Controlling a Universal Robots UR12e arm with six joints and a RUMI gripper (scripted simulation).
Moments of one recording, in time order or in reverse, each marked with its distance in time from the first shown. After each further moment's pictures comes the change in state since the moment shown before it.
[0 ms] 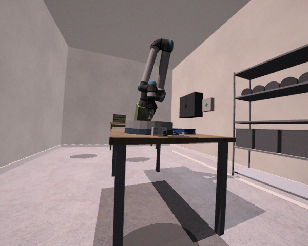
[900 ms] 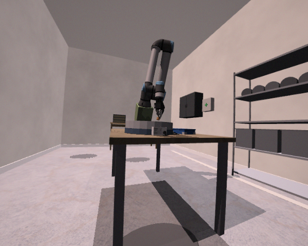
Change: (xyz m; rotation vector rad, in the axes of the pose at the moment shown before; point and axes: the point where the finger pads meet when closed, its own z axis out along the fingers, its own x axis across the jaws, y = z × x) arm 0.076 -0.036 0.000 0.001 0.003 -0.001
